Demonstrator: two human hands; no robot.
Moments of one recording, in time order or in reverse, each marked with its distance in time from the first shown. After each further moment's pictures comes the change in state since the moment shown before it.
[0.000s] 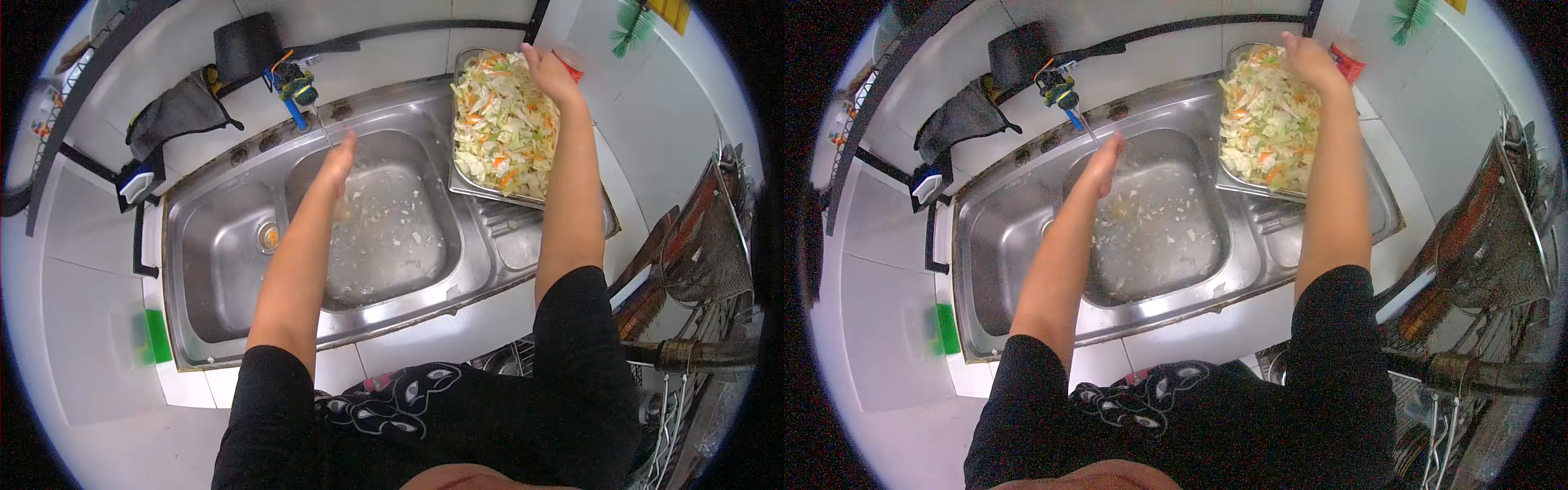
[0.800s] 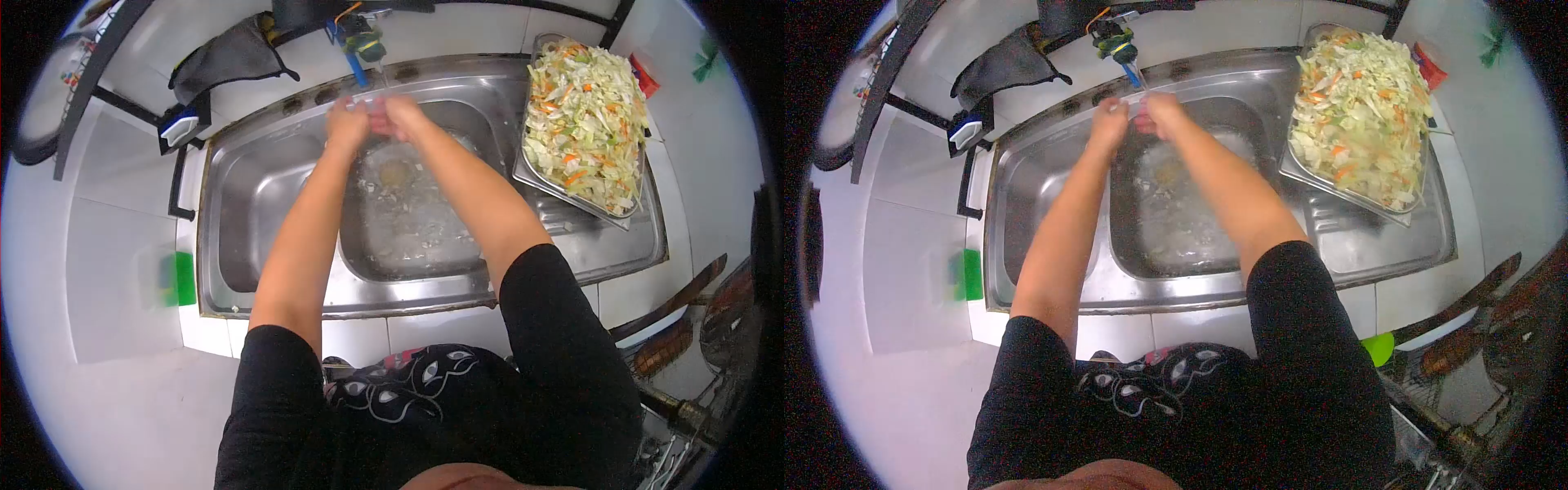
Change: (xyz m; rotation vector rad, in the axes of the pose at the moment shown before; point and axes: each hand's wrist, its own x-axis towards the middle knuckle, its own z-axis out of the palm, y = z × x) left_hand -0.023 0.009 -0.069 0.448 0.610 0.313; right_hand -0.084 -0.228 0.293 1.374 -0.792 0.754
